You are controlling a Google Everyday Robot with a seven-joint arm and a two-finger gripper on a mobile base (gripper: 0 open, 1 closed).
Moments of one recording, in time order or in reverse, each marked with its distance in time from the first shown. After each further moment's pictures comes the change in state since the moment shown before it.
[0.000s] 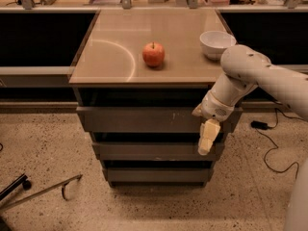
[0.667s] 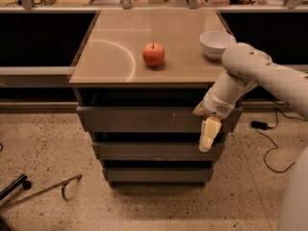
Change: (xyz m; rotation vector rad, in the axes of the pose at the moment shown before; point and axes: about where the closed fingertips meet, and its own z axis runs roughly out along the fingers) arm 0.006 -0.012 -0.004 0.013 0.002 0.012
